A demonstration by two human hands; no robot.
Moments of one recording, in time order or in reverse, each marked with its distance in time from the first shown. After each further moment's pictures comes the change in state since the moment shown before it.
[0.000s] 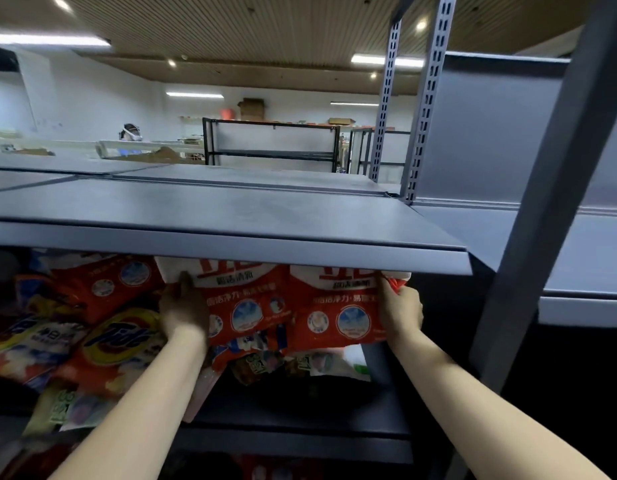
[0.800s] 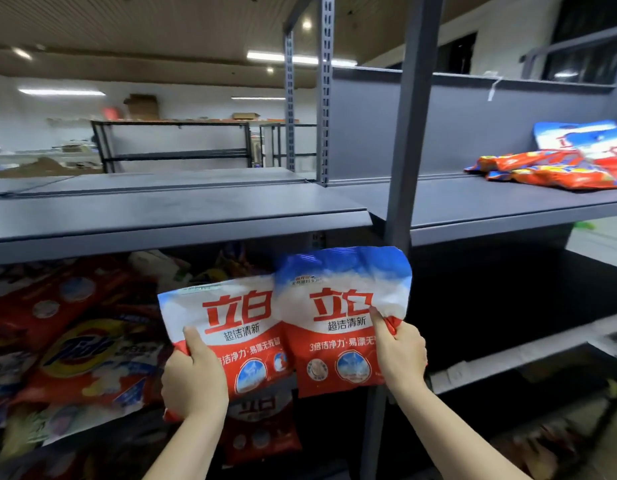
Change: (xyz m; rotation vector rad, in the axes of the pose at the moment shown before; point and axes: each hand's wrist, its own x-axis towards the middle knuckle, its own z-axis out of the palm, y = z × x) left_hand -0.129 -0.056 -0.068 0.134 -0.071 0.247; right_hand -0.182 0.054 -0.104 -0.076 0.276 0.002
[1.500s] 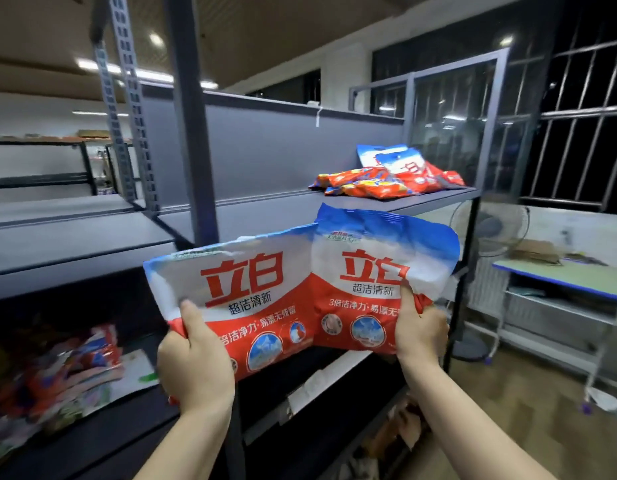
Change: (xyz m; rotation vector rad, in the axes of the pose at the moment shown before) left_hand -0.192 0.138 0.103 -0.415 -0.362 0.132; right_hand 0.085 0.045 -0.239 0.104 0.707 0.079
